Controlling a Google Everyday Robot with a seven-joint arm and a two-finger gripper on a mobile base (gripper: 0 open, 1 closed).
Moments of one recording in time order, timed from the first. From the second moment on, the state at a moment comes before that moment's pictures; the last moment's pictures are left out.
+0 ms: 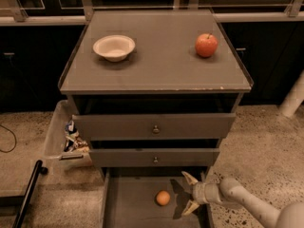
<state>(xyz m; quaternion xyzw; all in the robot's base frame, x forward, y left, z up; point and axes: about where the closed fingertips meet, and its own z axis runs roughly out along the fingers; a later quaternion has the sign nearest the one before) 0.538 -0.178 0.211 -0.64 0.63 0.17 0.41</state>
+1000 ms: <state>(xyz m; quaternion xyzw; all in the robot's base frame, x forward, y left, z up) 0.482 -0.252 0.329 -0.67 0.62 0.04 0.41</state>
